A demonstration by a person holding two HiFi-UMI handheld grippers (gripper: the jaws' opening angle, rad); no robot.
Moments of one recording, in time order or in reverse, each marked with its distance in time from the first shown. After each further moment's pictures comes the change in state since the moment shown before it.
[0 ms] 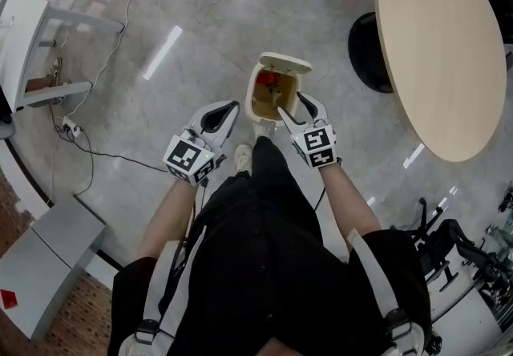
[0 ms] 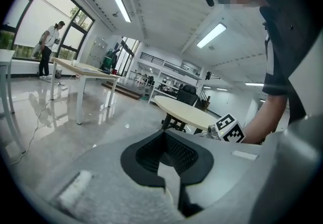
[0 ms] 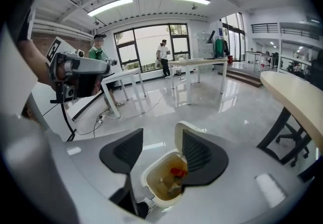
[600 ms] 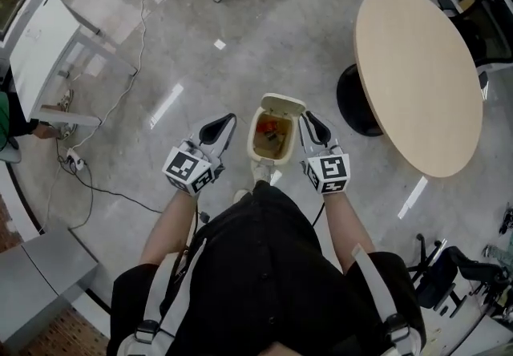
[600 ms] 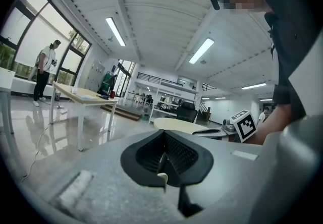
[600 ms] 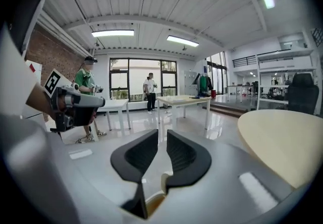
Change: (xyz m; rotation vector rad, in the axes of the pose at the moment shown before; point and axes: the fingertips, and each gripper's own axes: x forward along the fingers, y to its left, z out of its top) left arm -0.049 -0.009 0.086 0.102 -0.206 0.009; right arm -0.103 -0.006 0.127 -0.025 -0.385 -0.213
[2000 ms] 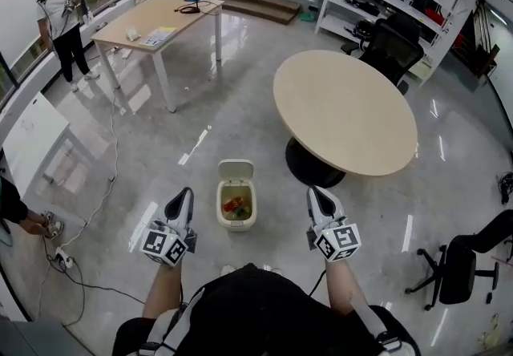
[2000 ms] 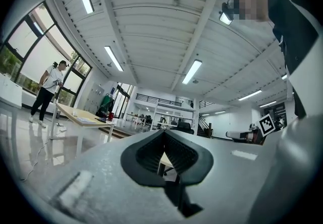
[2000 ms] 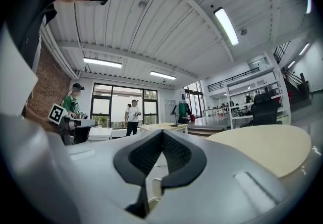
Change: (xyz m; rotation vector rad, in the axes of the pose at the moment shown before) left arm -0.116 -0.126 0.086 0.062 -0.247 0.026; right arm -0.296 -0.010 0.070 0.091 -0.341 -0.240
